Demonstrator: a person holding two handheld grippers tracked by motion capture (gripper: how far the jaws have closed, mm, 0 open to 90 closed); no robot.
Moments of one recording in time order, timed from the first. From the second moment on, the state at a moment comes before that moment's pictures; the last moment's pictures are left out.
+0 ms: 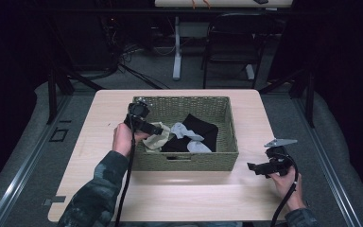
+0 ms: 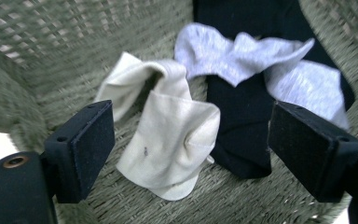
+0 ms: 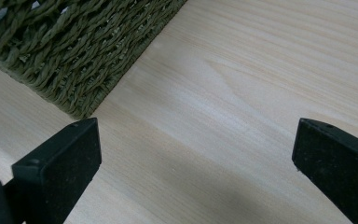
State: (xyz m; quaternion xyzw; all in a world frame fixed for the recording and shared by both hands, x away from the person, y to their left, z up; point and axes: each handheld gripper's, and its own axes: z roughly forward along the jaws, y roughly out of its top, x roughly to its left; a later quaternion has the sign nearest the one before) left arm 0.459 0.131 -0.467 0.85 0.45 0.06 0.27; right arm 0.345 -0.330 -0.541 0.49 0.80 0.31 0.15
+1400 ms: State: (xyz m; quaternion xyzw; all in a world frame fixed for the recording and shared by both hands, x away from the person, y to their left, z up) left arm 0.468 0.126 -0.448 0.90 0.39 0.00 0.21; right arm 0.343 -0.331 -0.538 0.48 0.80 0.32 0.15
